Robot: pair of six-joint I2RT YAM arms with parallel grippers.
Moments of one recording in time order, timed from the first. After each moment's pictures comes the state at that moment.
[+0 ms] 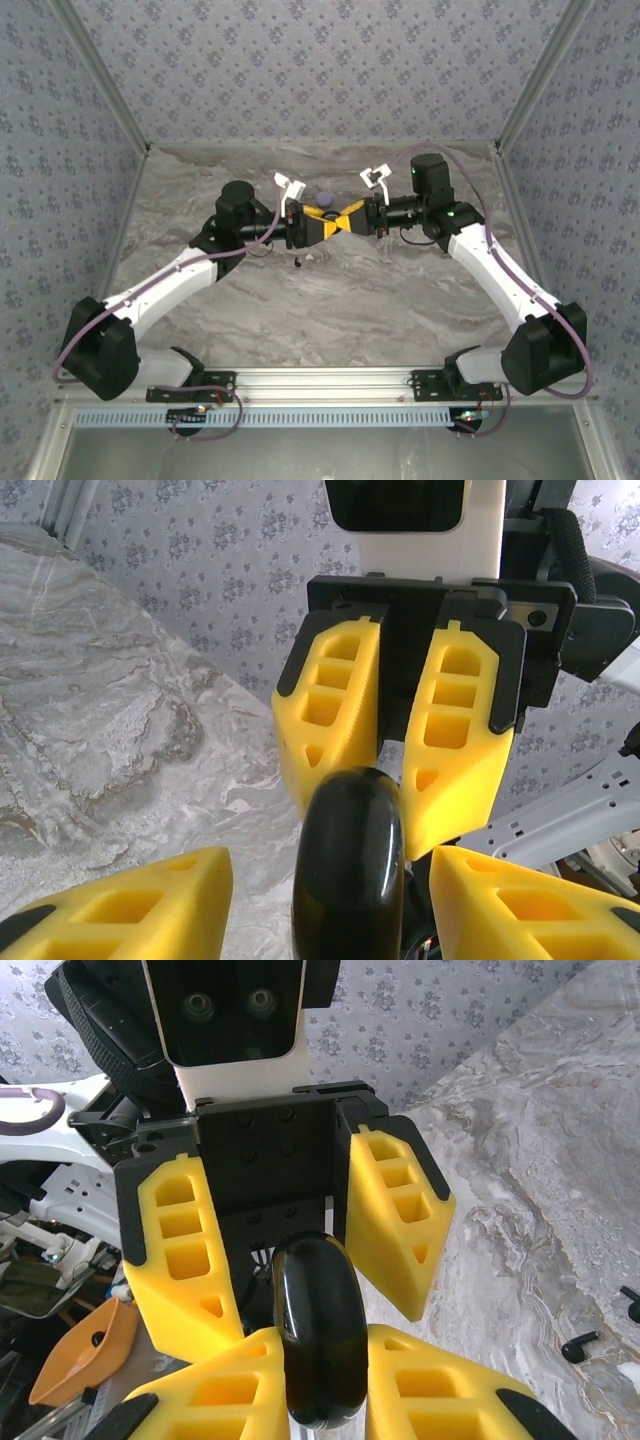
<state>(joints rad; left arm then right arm) -0.60 1.32 0.92 0.26 0.84 -0.55 0.37 1.33 1.15 -0.33 -1.11 0.14</state>
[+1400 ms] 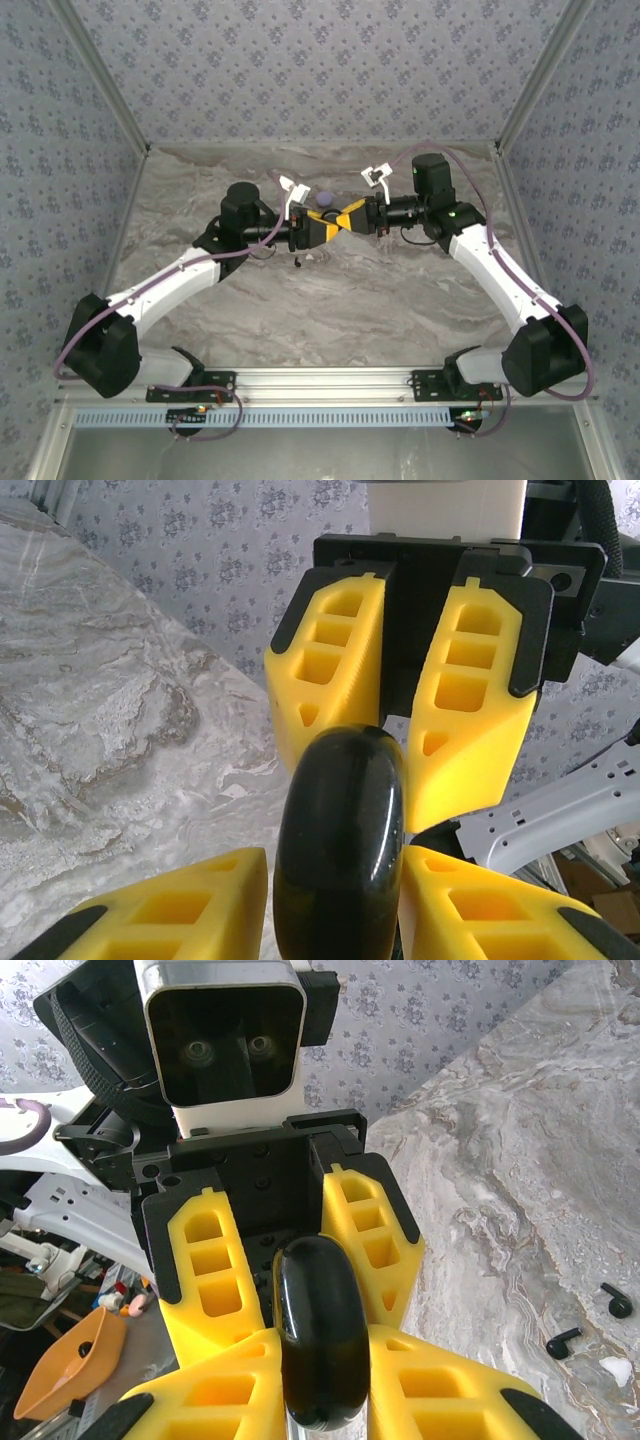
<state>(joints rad) -0.62 1.33 0.92 0.25 0.84 -0.54 0.37 1.32 1.15 -0.33 -1.09 0.15</state>
